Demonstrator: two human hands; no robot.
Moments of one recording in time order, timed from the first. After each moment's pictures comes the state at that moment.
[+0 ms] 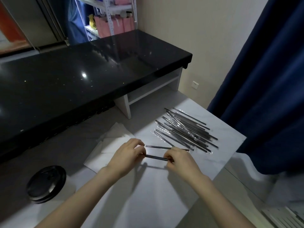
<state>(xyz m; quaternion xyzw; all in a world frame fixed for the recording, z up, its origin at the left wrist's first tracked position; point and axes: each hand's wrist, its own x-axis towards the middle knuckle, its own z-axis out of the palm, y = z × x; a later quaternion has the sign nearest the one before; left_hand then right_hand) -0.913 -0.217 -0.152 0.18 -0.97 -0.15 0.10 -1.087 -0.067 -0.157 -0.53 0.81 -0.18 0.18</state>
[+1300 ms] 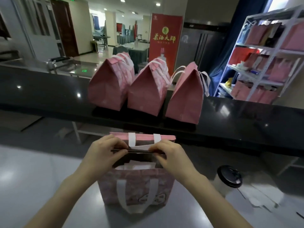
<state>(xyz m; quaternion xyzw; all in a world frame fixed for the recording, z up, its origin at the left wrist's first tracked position) -0.300 -0.104 0.020 0.57 -0.71 -0.07 0.40 -0.534 -0.149 0.027 -0.86 0.40 -0.28 0.15</state>
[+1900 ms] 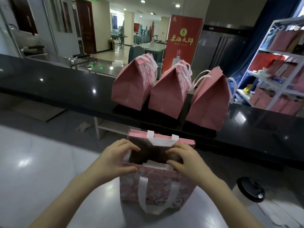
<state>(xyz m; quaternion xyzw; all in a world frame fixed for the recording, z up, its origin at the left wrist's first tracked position) -0.249 -0.091 -0.012 0.58 -0.74 -0.13 0.32 -0.518 -0.170 0.002 -0.88 0.42 -0.19 0.13</state>
